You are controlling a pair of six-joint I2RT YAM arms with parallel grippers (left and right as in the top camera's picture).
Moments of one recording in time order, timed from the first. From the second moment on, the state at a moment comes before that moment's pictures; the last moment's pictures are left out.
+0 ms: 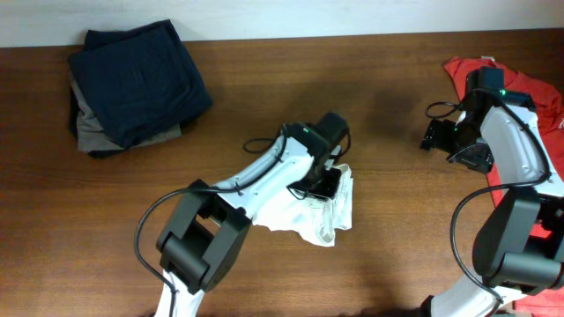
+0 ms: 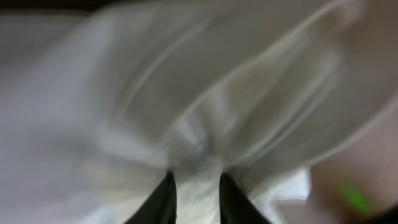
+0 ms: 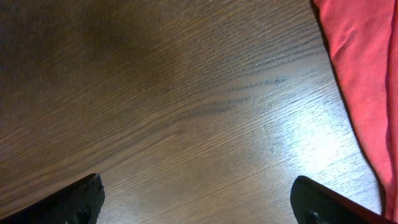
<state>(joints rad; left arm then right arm) -0.74 2.13 1.64 -0.96 0.24 -0.36 -0.24 1.85 1.46 -1.06 0.06 0.26</state>
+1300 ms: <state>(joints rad) -0.27 1.82 1.17 -0.74 0.44 -0.09 -0.24 1.85 1.46 -1.06 0.06 0.26</state>
